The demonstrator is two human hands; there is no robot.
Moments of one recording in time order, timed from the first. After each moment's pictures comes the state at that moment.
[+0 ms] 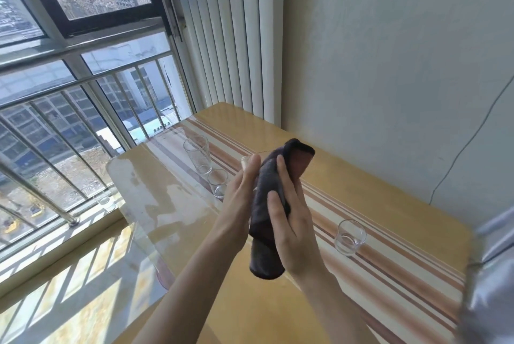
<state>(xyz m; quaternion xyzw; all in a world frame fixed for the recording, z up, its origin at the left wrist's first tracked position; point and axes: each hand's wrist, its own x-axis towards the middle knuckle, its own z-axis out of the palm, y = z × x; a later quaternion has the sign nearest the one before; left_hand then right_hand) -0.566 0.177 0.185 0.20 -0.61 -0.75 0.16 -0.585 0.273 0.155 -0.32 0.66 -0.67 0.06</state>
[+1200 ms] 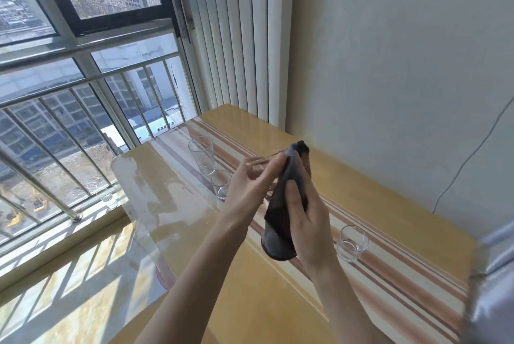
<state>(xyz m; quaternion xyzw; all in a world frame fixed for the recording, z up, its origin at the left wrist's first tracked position) -0.571 0.171 0.200 0.15 -0.74 -0.64 0.17 -0.595 0.278 0.170 -0.27 0.68 -0.68 0.06</state>
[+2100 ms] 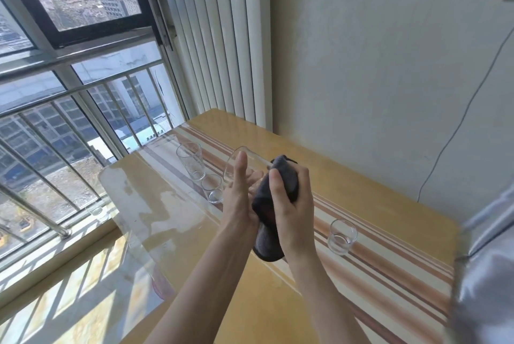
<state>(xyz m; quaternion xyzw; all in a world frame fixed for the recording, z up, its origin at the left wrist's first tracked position) -0.594 0.180 0.165 0.28 -0.39 -0.86 0.16 -0.595 0.270 0.170 -0.17 0.65 -0.74 0.00</state>
